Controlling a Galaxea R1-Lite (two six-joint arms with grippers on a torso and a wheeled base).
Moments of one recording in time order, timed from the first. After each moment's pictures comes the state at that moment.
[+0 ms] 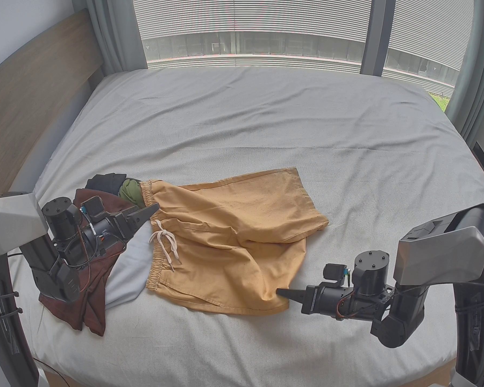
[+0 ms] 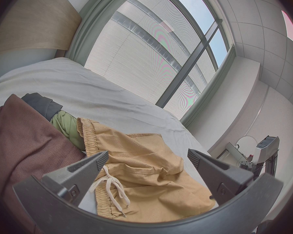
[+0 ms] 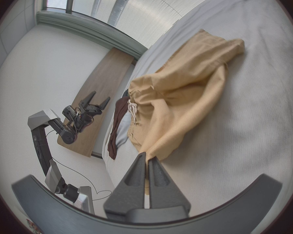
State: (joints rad) left arm -0.01 2.23 -0.64 -1.55 -0.60 -0.43; right arm 0.53 2.39 -0.50 -1.54 0.46 0.64
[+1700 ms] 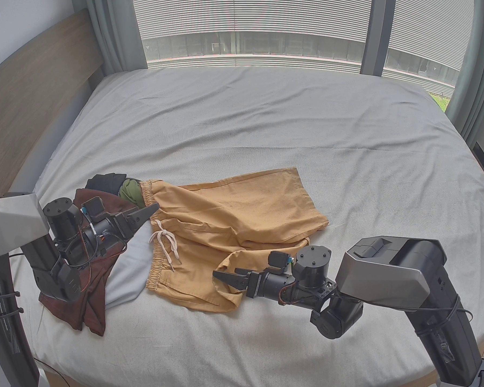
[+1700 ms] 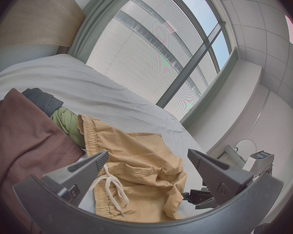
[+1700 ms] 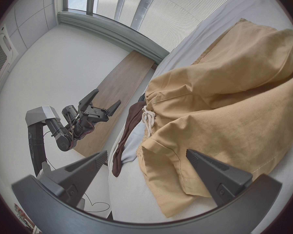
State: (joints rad) left arm -0.01 2.24 -0.65 -1.55 -0.60 -0.46; right arm 0.64 2.67 -1.07 -1.45 0.46 0.67
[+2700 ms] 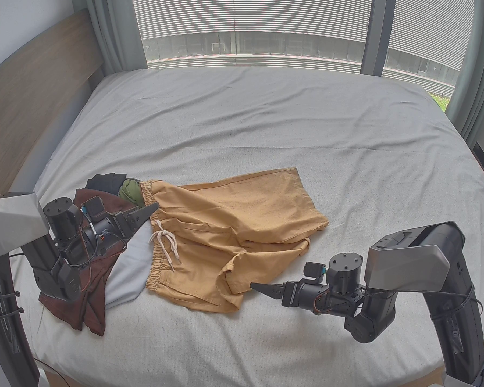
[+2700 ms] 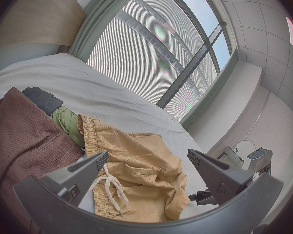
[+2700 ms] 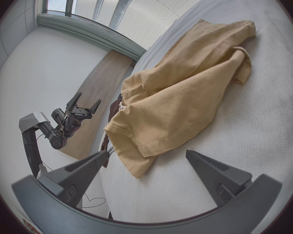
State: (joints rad) left arm -0.01 2.24 -0.65 -1.55 -0.60 -0.47; right arm 0.53 2.59 -0.76 -1.51 0.45 0.67
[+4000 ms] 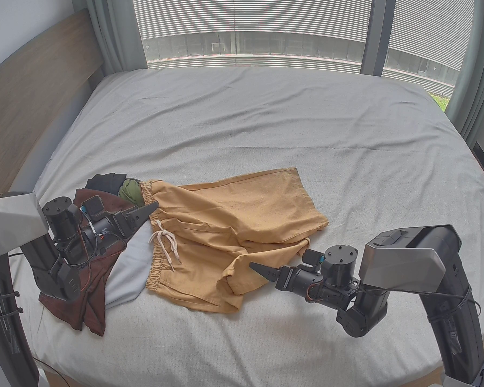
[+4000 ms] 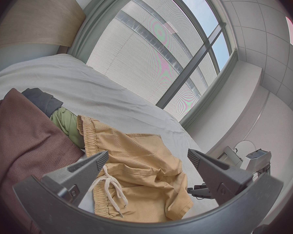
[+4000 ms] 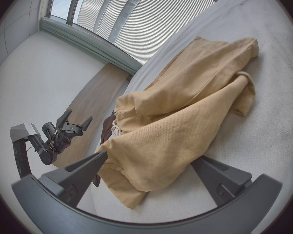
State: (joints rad) left arm -0.01 2.24 -0.65 -1.55 -0.60 -0.48; right arm 0.54 2.61 -0.87 -1.51 0.30 0.69
